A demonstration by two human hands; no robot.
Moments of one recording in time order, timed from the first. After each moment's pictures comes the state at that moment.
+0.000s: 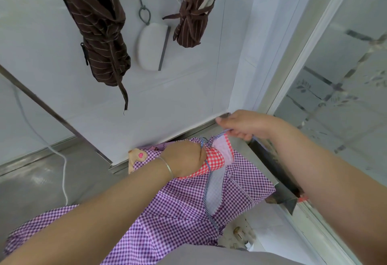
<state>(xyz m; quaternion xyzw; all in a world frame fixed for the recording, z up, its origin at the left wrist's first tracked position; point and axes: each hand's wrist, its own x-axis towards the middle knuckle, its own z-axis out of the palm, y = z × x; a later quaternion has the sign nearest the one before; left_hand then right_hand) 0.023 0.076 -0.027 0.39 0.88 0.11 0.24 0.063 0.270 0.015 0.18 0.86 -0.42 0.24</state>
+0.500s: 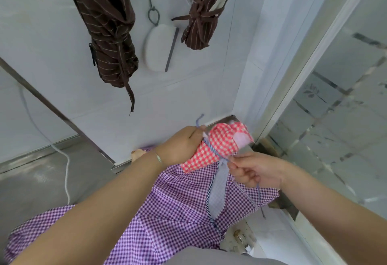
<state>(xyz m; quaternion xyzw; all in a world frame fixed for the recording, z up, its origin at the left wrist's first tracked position) -0.008 0.069 -0.010 0.37 0.80 0.39 0.27 0.124 0.252 -0.030 0.17 0.58 -0.73 0.32</state>
